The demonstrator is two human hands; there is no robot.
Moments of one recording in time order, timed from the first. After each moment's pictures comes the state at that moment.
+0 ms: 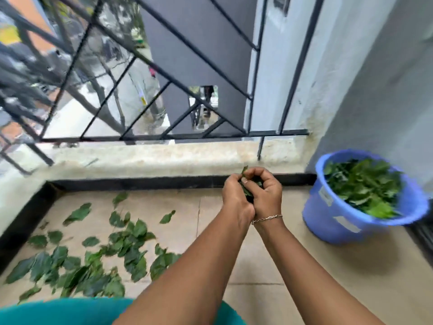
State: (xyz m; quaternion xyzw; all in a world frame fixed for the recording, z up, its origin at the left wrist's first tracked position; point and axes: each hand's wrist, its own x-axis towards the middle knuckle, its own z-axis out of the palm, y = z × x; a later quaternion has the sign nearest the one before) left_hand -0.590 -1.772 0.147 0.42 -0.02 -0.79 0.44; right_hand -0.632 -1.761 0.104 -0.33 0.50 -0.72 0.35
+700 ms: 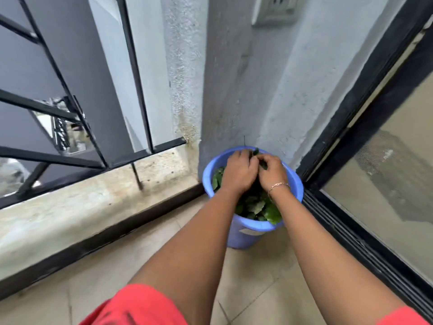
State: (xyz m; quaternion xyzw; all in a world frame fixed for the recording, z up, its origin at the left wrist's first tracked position) left_hand -0.873 -1.820 0.068 0.21 -0.86 -0.42 0.18; right_hand -0.931 -1.748 0.064 -0.26 0.88 -0.40 0.02
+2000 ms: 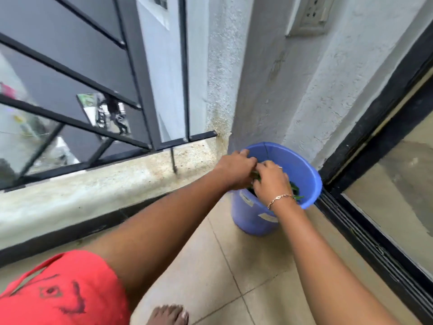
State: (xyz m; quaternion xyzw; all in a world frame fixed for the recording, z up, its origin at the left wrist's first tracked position) left_hand -0.769 -1.834 0.123 0.16 -0.98 -0.06 -0.01; right_hand -0.831 -1.735 0.105 -0.42 0.90 -0.11 0.02
